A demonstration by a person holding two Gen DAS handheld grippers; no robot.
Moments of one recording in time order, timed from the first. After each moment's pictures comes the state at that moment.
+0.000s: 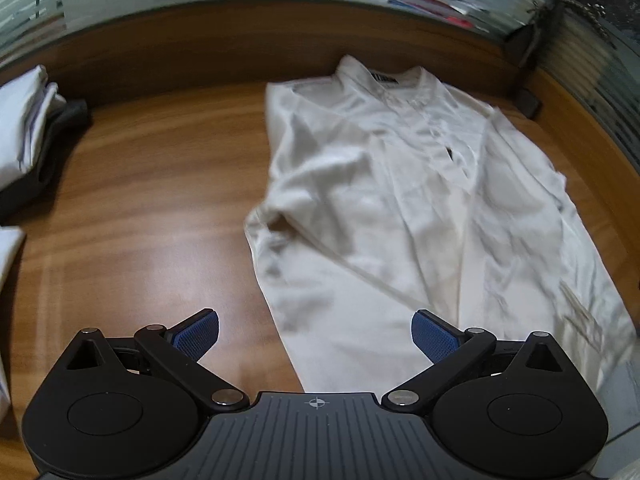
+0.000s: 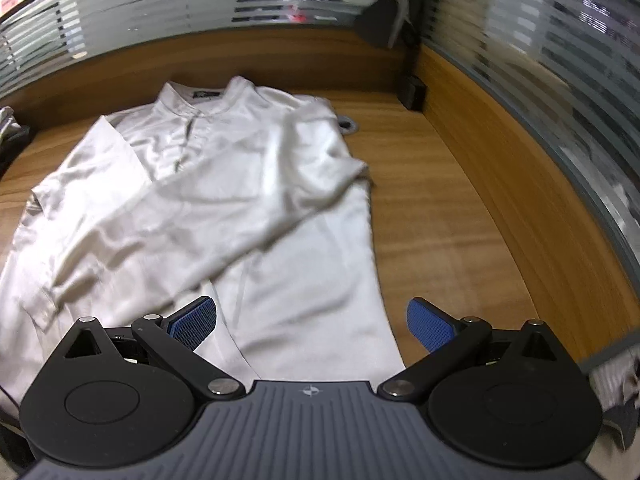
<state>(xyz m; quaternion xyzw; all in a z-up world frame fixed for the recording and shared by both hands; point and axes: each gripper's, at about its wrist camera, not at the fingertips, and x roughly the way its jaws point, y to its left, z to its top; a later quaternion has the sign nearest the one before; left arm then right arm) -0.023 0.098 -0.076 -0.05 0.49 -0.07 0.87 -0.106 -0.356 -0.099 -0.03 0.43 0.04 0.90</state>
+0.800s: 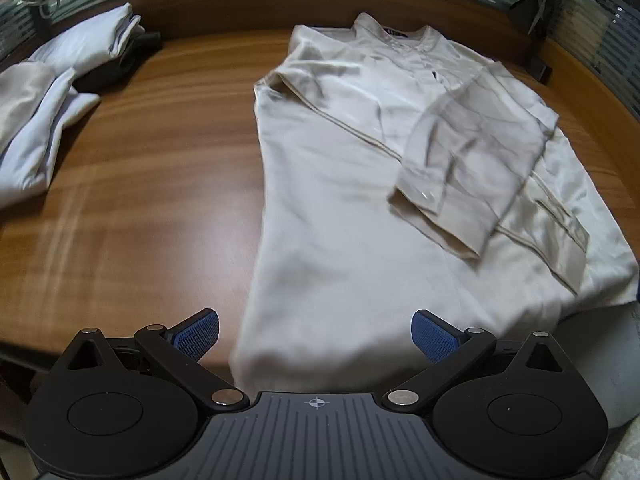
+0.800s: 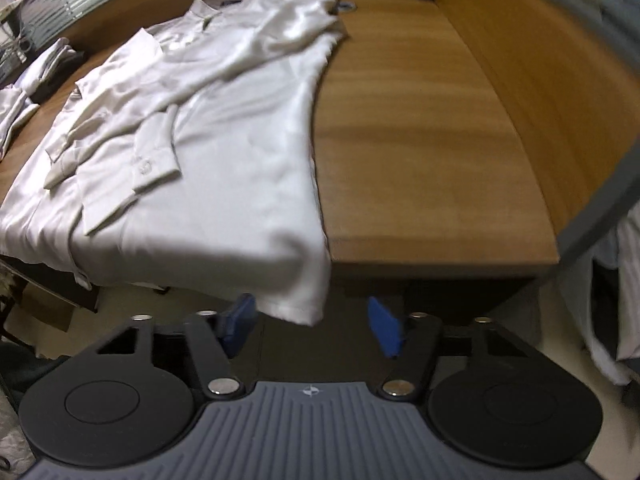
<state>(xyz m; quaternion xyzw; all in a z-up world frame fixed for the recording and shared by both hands) -0.195 0.011 -0.086 -0.06 0.50 0.05 0.87 -0.170 -0.500 -0.191 0.00 0.52 0.19 0.84</state>
